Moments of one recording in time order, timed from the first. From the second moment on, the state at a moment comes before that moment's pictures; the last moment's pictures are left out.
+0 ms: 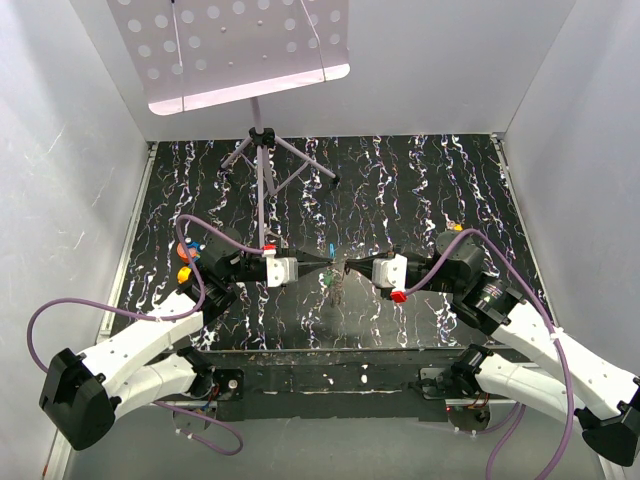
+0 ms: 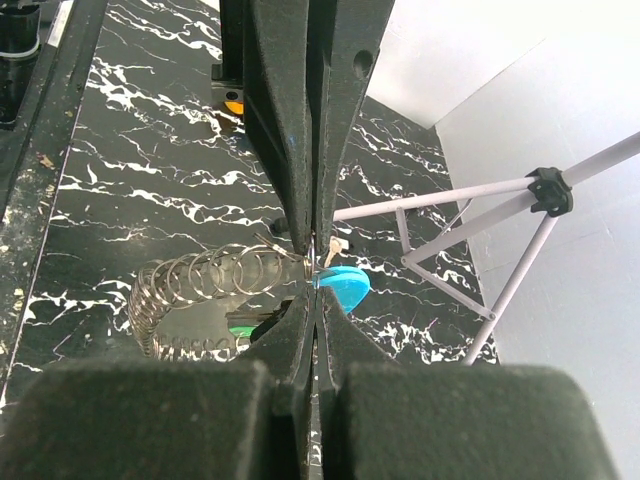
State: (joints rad) left arm -0.70 0.97 0.64 0.37 0.83 0.48; right arm 0.83 0.79 0.75 -0.09 -0.59 -0.72
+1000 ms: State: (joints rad) left arm -0.71 0.96 0.63 0.38 0.81 0.48; right arm 0.84 0.83 0.75 -0.13 -0.58 -0.71
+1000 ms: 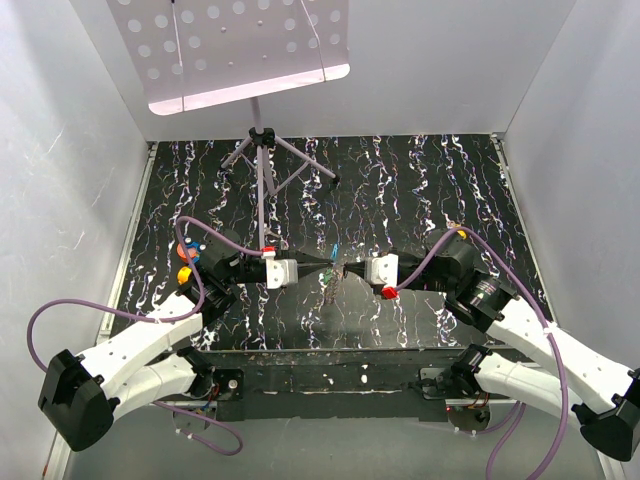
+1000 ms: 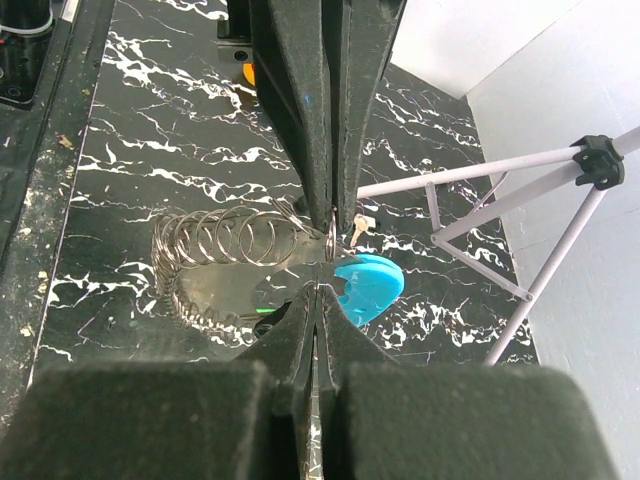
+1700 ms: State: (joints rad) left arm -0.71 0.96 0.63 0.38 0.84 0.48; right arm 0.84 0.83 0.75 -0.12 -0.57 -0.65
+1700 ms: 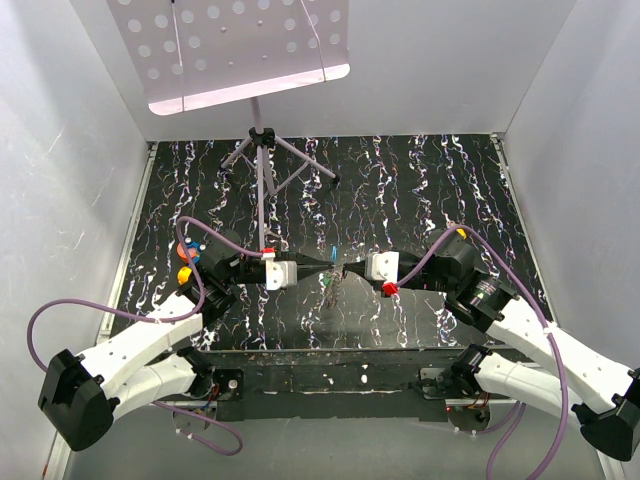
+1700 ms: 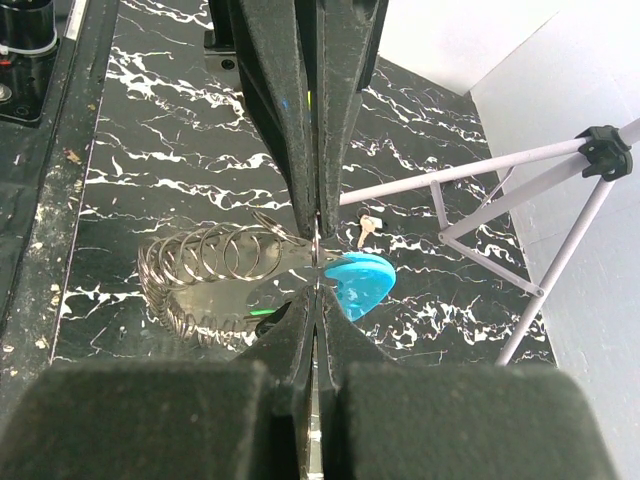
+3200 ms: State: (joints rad) left arm -0.71 0.93 0.63 0.37 0.82 0.50; right arm 0.83 0.82 0.75 -0.09 -0.59 -0.62
